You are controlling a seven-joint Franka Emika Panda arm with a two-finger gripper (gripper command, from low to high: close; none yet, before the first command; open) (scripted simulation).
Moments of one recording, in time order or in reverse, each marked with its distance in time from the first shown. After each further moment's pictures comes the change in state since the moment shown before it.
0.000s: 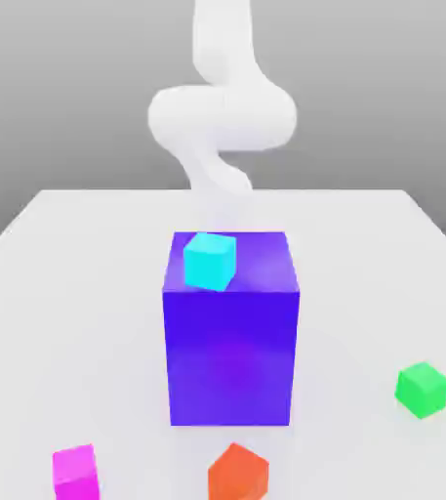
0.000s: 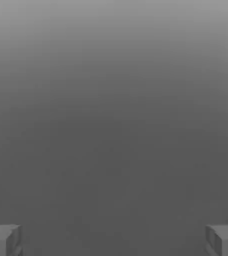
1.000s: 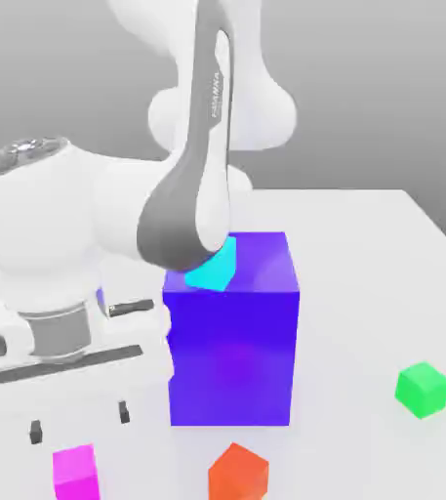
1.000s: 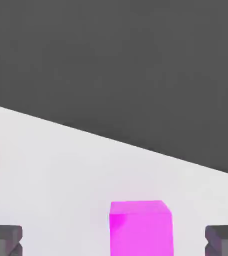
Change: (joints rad) arm 0.006 1.051 -0.295 -0.048 0.256 0.343 -0.795
